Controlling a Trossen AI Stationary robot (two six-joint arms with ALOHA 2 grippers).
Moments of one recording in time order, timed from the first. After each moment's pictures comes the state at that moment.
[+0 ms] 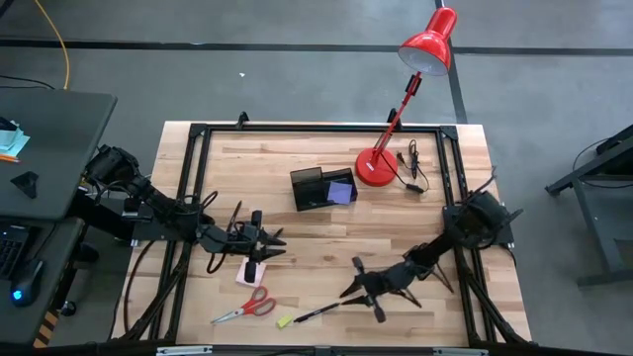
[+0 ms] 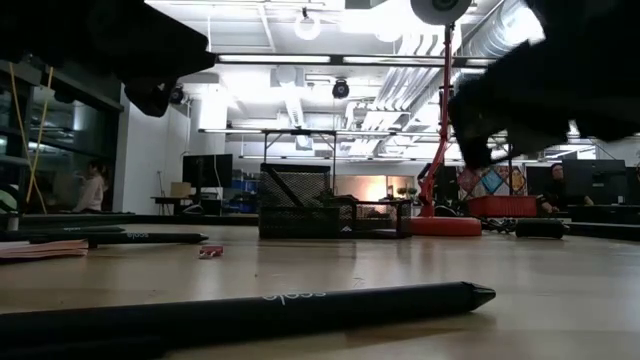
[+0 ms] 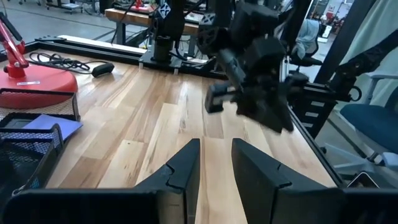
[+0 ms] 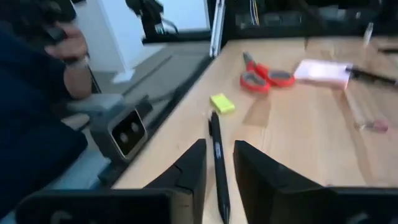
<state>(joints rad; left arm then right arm) -0.43 1.32 0.33 0.80 -0.51 -0.28 0.62 1.97 0.63 1.13 0.20 0.19</state>
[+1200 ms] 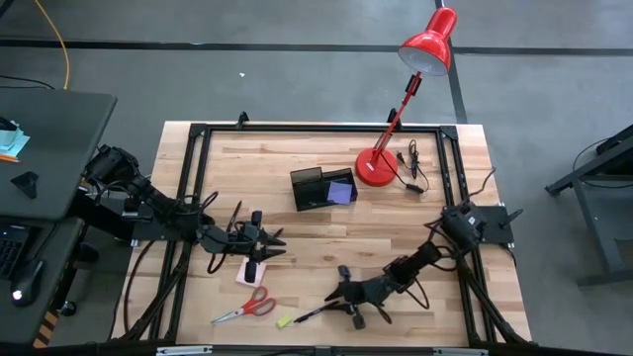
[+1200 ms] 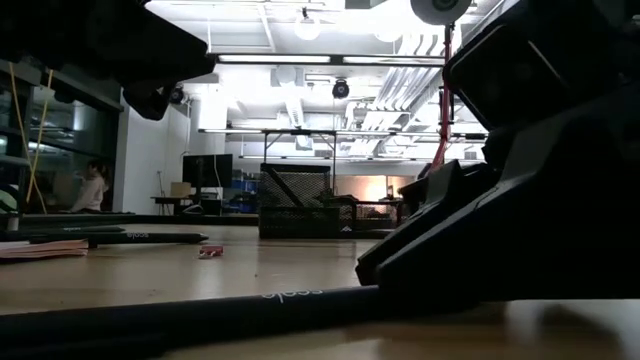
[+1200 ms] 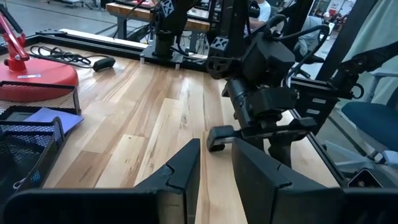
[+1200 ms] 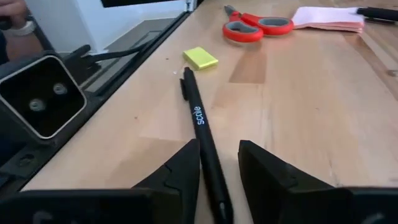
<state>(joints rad) -0.43 1.32 0.33 0.78 -0.51 -0.30 0.62 2.25 0.83 1.04 0.27 0.25</state>
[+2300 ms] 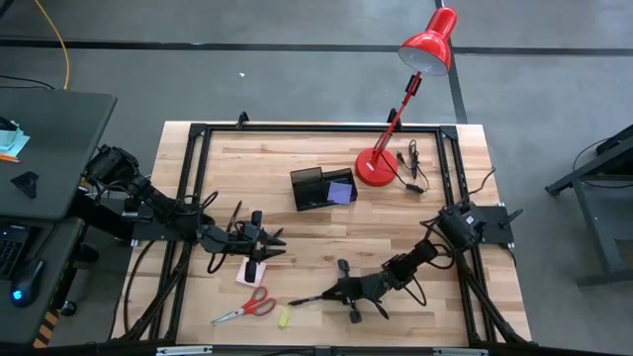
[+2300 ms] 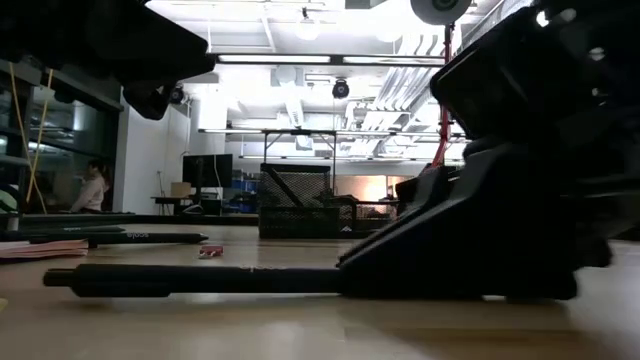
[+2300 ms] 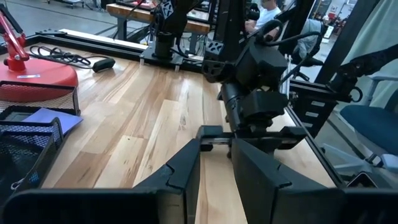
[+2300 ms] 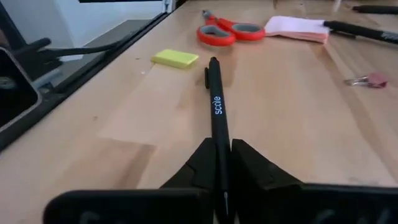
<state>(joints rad) -0.43 1.32 0.33 0.79 -0.51 -0.30 0.58 2.25 0.83 1.09 0.31 0.16</state>
